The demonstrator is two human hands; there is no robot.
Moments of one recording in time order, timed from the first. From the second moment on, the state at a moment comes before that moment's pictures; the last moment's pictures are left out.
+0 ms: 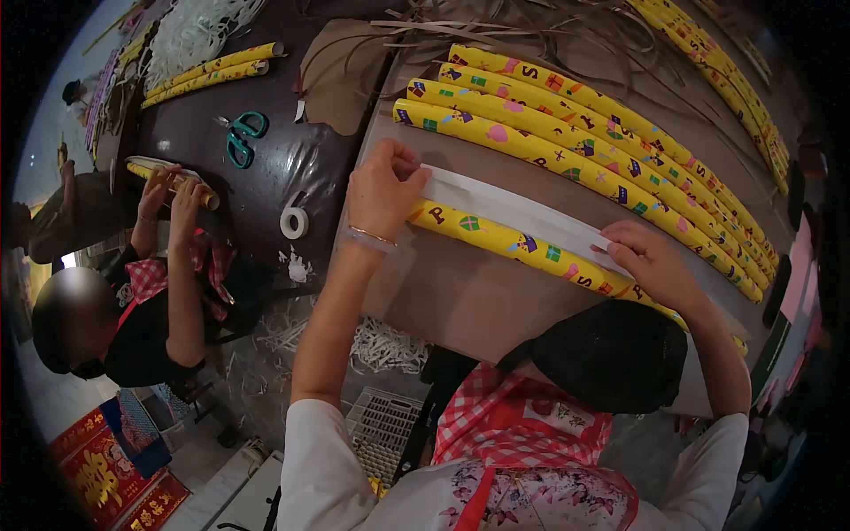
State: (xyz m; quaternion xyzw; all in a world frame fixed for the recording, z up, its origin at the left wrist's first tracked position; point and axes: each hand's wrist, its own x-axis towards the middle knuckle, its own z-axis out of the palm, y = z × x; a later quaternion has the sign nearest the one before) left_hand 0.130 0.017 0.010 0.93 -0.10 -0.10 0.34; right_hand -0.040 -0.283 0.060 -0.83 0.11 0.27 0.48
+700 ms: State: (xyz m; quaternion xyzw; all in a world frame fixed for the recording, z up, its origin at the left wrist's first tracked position) left_hand 0.130 0.015 0.013 0.93 -0.11 -0.10 0.33; right_hand -0.041 -0.282 0.056 -0.82 0.10 0.24 0.52
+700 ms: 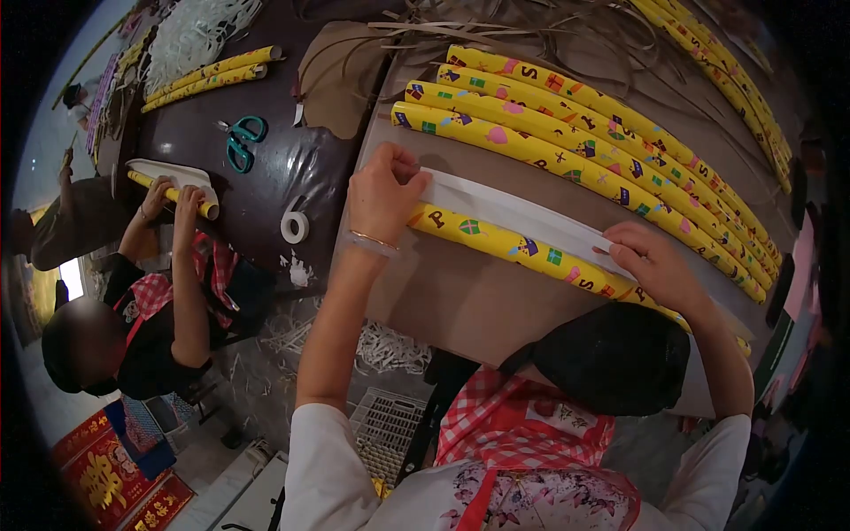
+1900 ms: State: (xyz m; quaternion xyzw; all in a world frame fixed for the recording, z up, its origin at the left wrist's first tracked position) left_hand 0.135 0.011 0.014 0.95 -0.07 -0.13 0.27; right_hand -0.031 -0.262 0.067 -0.93 0.16 0.24 0.25
